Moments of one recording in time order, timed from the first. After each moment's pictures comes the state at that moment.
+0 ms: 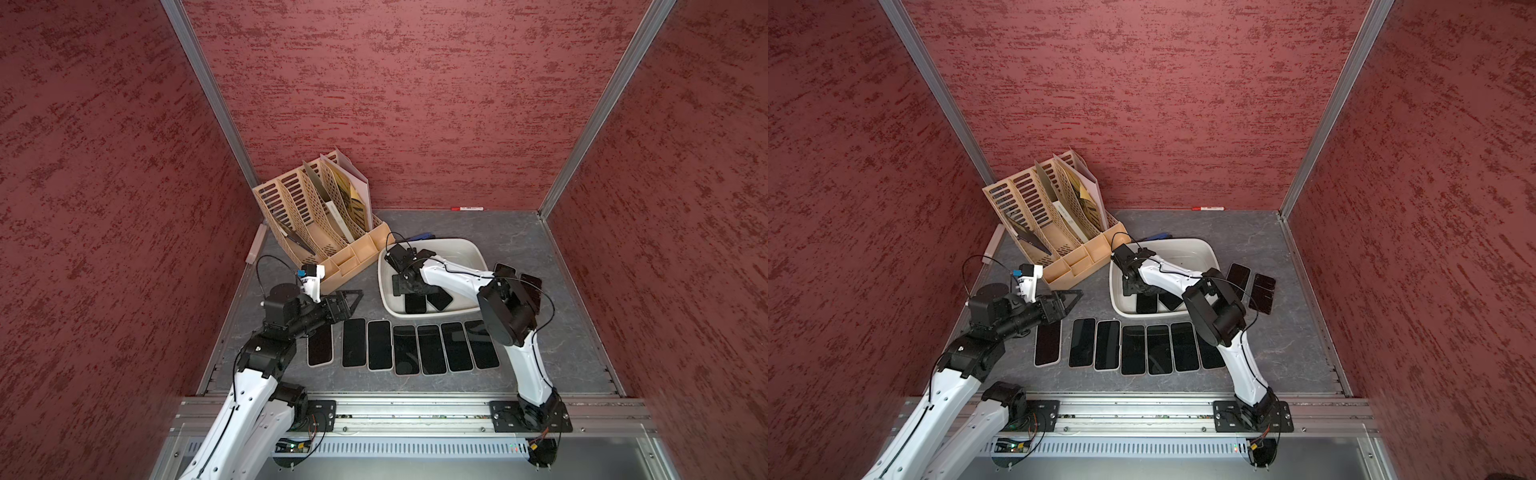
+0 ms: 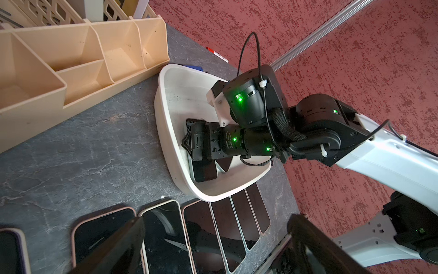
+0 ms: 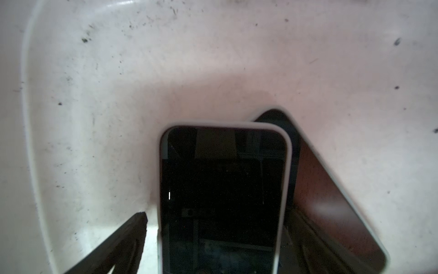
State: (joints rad) left arm -0.21 0.63 0.58 -0.39 0.51 -0.63; right arm 0.74 2.18 1.70 -0.86 0.26 0.69
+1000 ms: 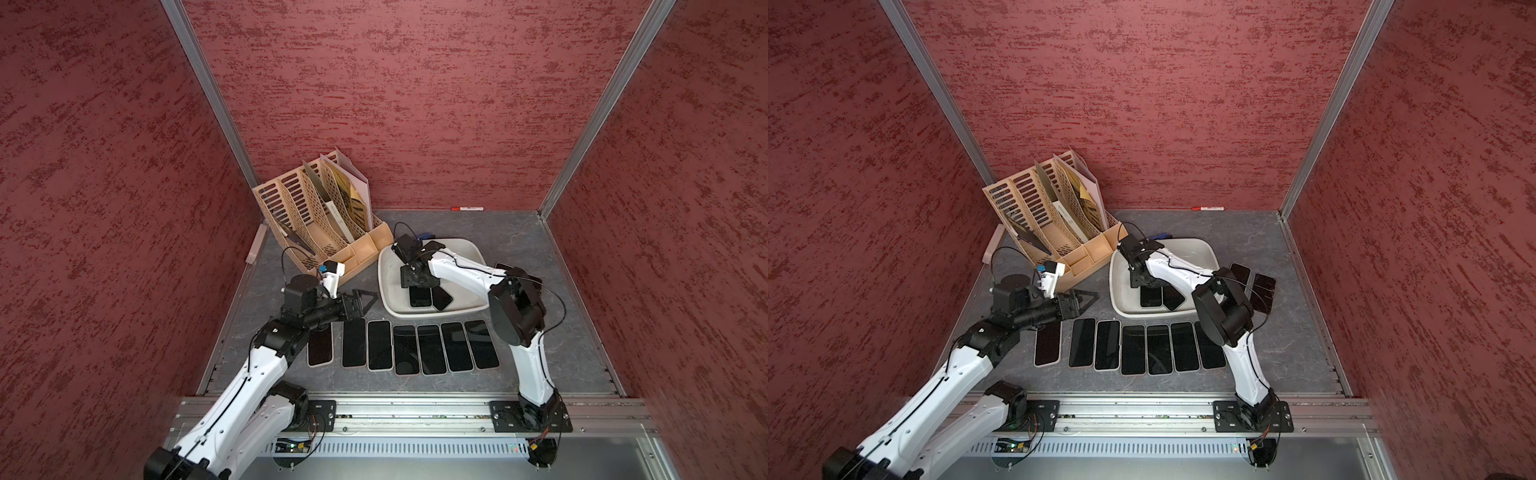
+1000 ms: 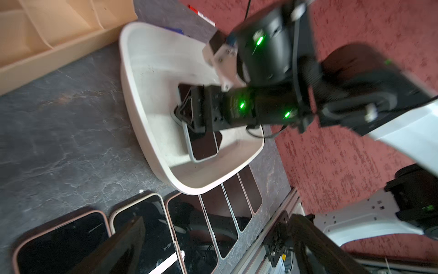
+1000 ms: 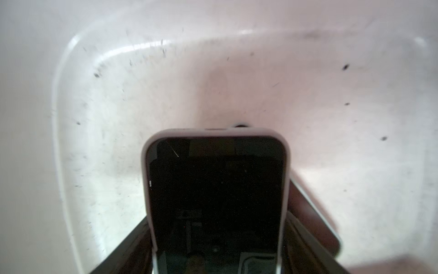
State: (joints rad) left arm -0.38 0.84 0.60 -0.26 0.55 -0.63; right arm 0.67 2.08 1.72 -0.90 0.24 0.66
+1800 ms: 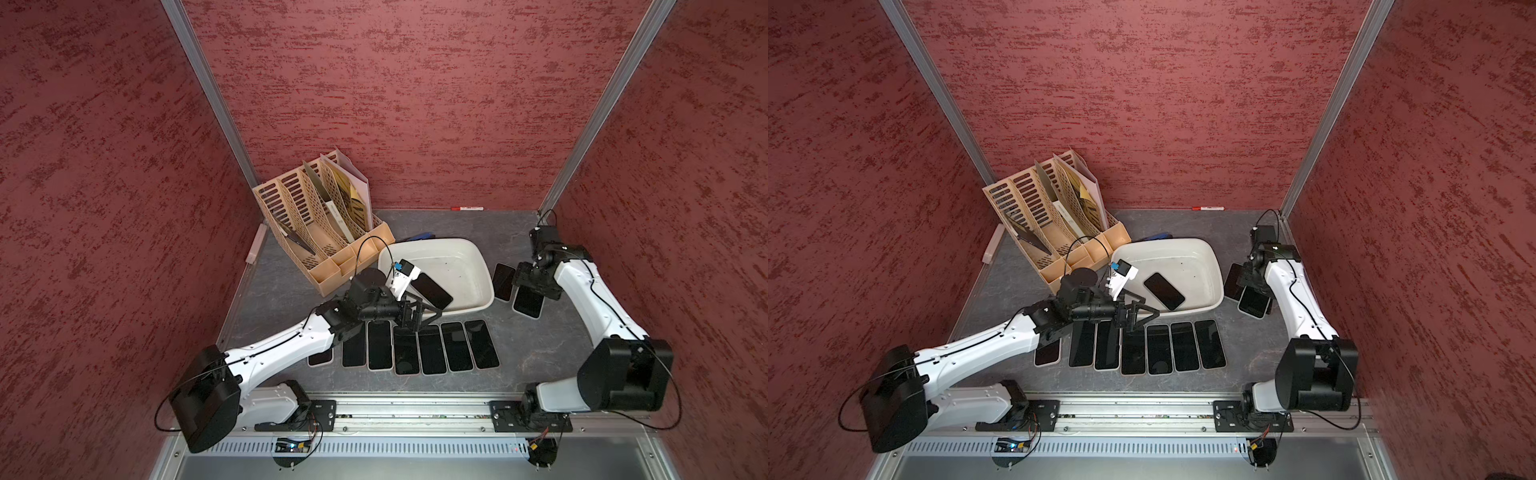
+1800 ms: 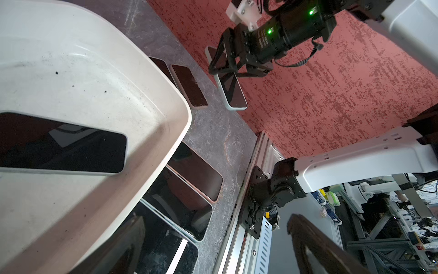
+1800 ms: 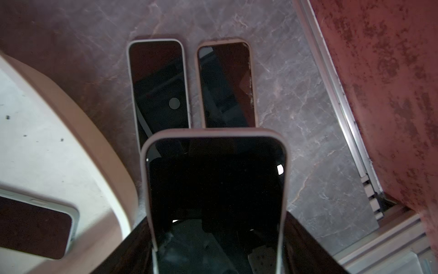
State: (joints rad) left arm -0.81 1.24 0.77 0.08 0.51 -0.53; right arm -0.06 1.43 1.22 -1.07 0.19 0.40
